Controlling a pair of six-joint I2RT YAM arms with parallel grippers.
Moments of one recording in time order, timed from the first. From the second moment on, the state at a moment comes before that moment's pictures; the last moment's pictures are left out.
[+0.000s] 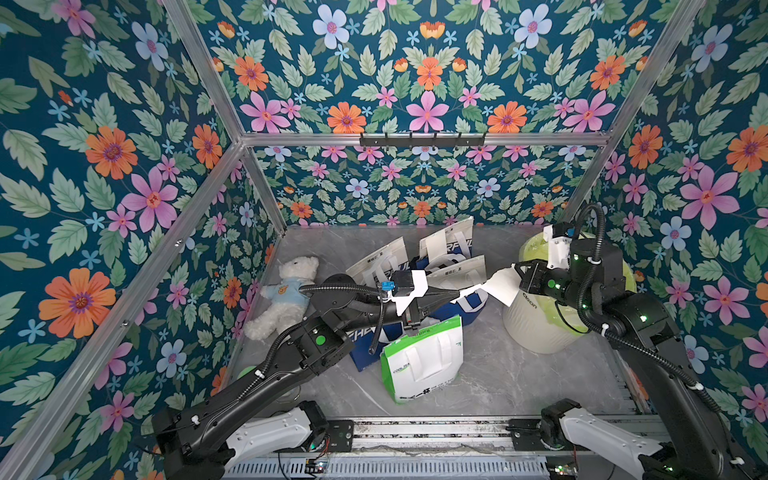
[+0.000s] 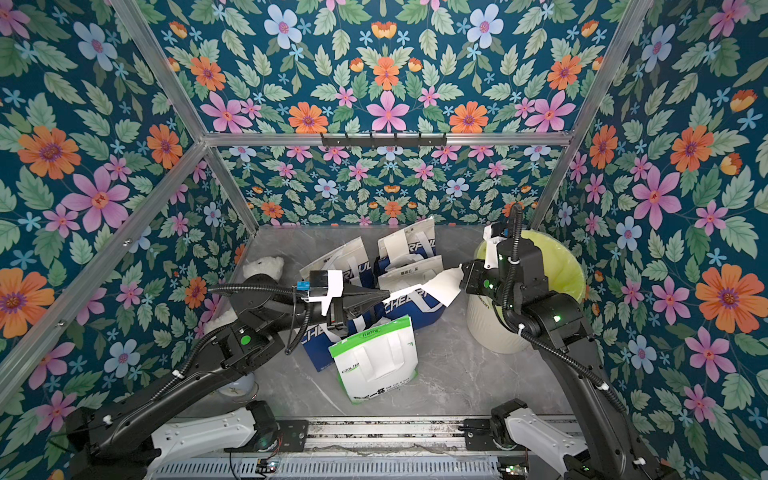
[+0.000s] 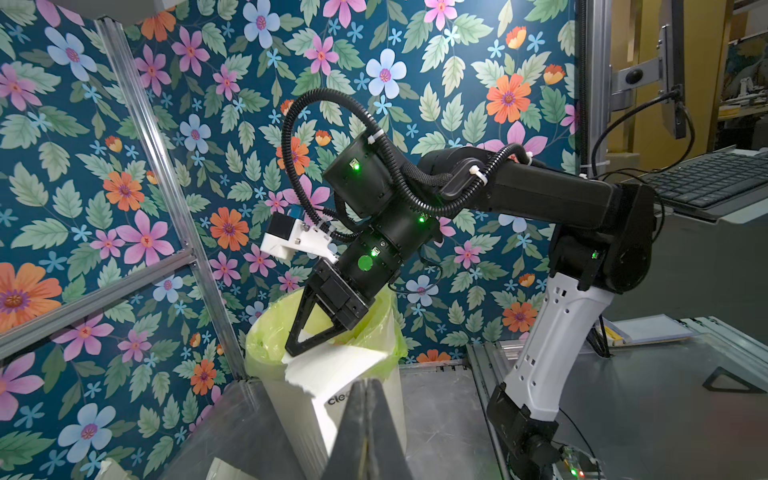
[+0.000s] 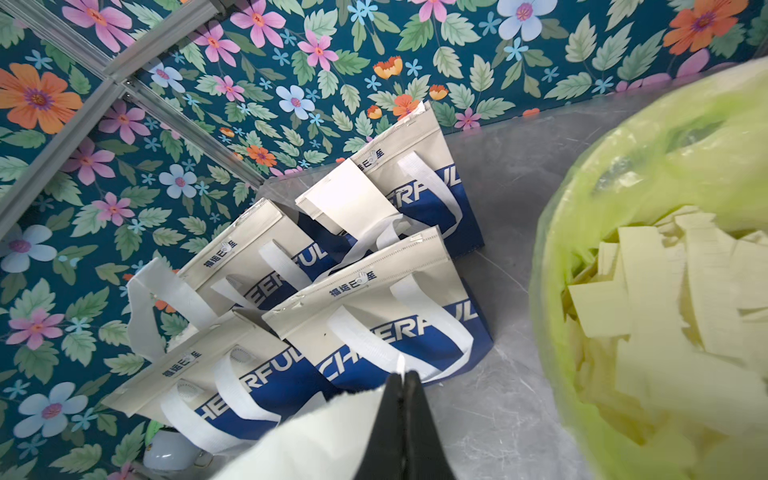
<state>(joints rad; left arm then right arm) -0.96 1.00 1.07 0.20 0.54 0.09 0.36 1.00 1.43 -0.92 -0.04 0.47</state>
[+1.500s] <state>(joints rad) -1.06 2.33 2.29 0.18 0.44 -0.07 0.34 0.51 1.35 -1.21 -0.14 0.40</state>
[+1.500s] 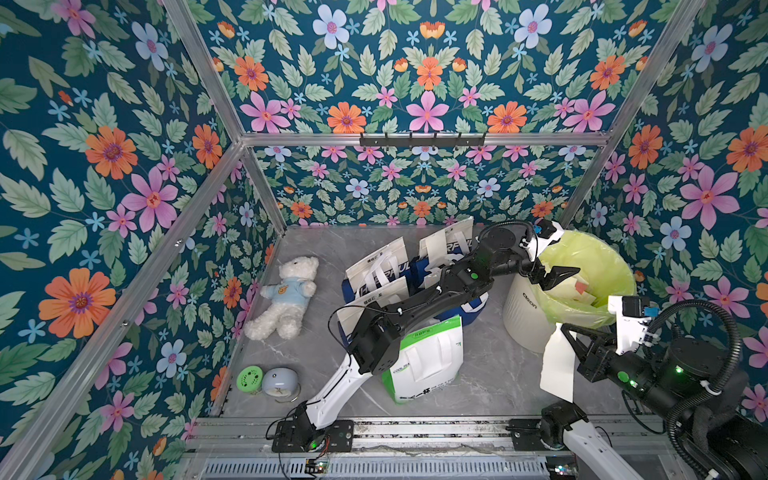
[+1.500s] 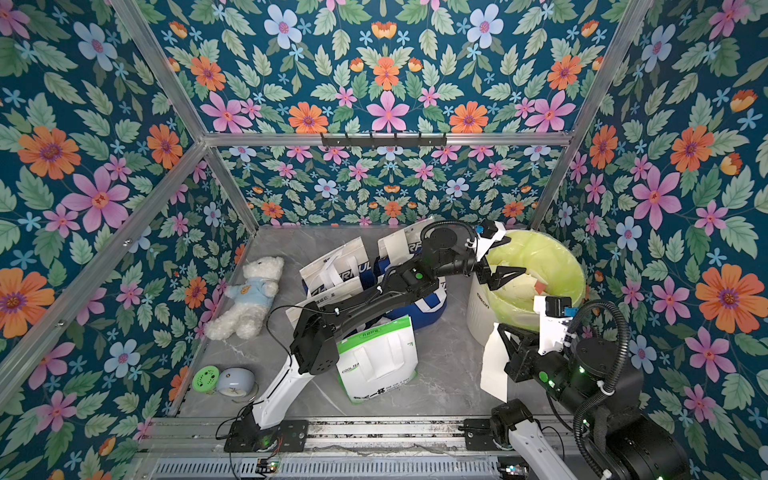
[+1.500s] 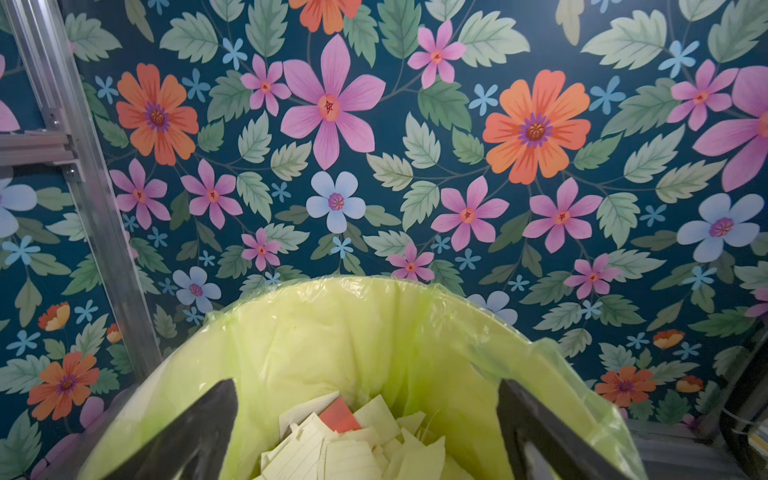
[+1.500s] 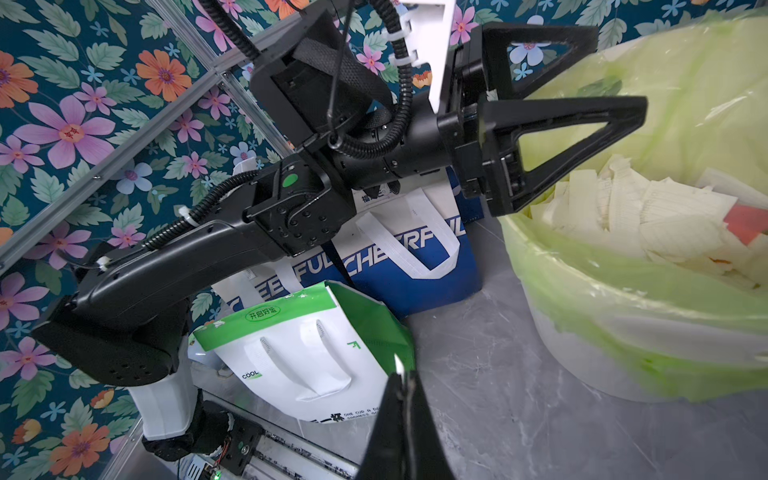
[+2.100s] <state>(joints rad) -0.97 1.55 1.41 0.33 0.45 -0.14 0.34 0.68 1.31 -1.00 -0.18 0.46</state>
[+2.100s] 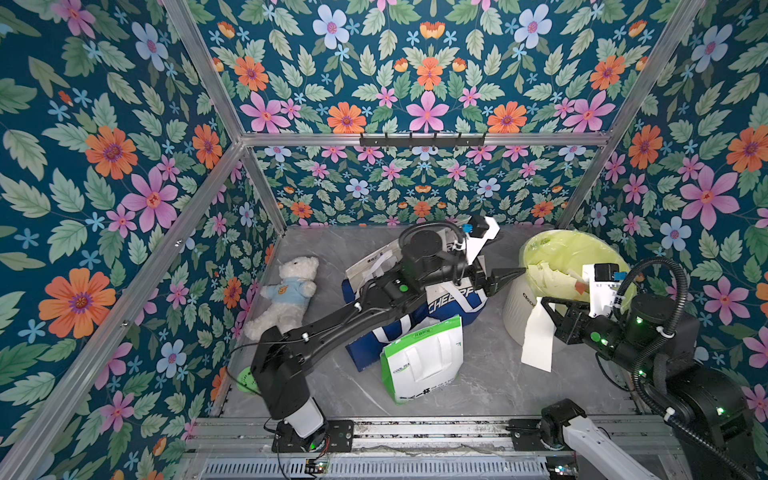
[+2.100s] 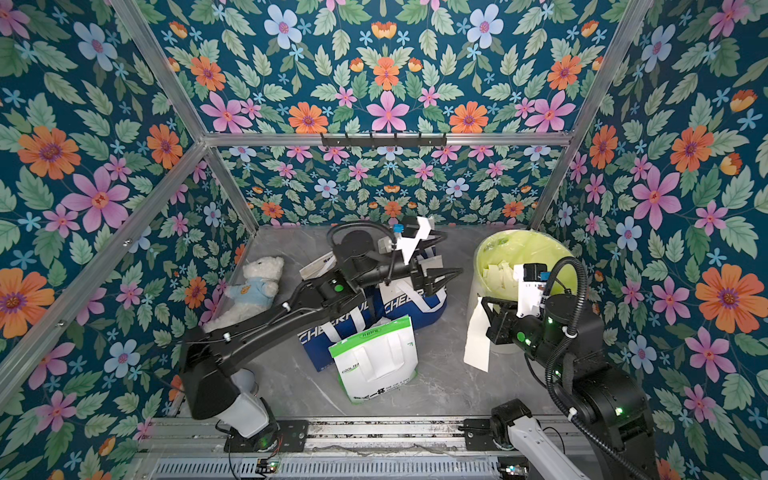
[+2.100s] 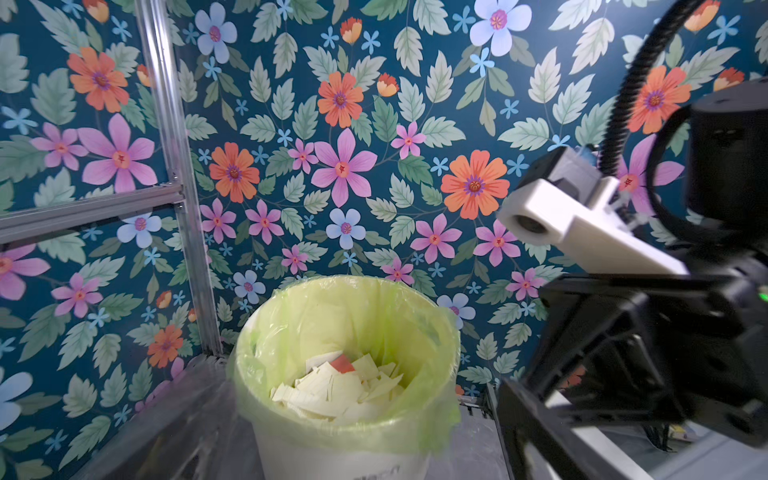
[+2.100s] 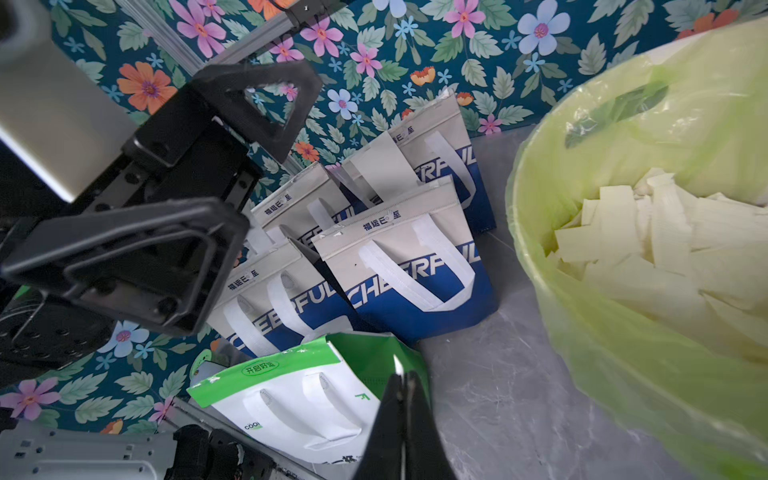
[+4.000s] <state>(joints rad) -1.01 1.25 1.34 -0.08 0.63 -0.10 0.34 0.85 1.50 -0.89 -0.71 0.22</state>
